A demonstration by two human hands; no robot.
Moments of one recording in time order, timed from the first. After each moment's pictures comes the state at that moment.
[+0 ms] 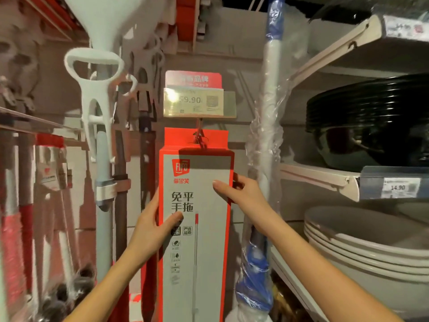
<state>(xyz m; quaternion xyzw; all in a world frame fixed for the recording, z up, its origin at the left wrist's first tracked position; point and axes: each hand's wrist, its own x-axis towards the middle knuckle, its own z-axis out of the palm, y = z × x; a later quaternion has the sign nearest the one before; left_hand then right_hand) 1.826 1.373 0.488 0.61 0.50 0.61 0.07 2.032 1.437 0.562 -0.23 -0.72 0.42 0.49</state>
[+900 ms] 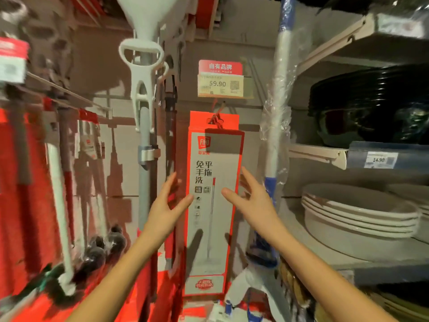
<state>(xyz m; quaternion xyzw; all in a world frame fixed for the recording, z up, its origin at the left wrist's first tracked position) 1.843 1.281 0.463 0.56 0.51 0.64 0.12 2.043 1.319 0.506 -0.27 -0.75 0.36 0.49</state>
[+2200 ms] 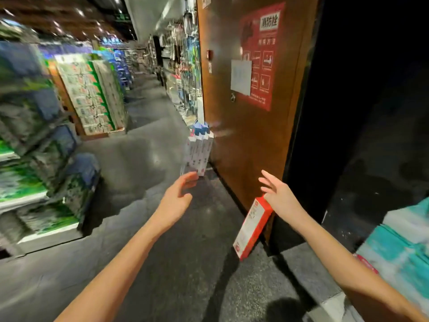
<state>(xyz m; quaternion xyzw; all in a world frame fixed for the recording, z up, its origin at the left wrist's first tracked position) 1.330 0.361 0.325 0.10 0.84 0.53 -0.10 1.304 0.626 0.321 0.05 -0.83 0.55 0.00</state>
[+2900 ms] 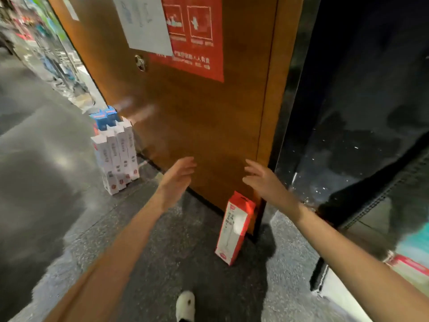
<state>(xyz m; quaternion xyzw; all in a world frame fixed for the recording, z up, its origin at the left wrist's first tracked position) 0.787 0.427 0.216 0.25 0.80 0.53 0.16 0.906 0.648 0.217 -0.18 -0.81 0.56 0.02</state>
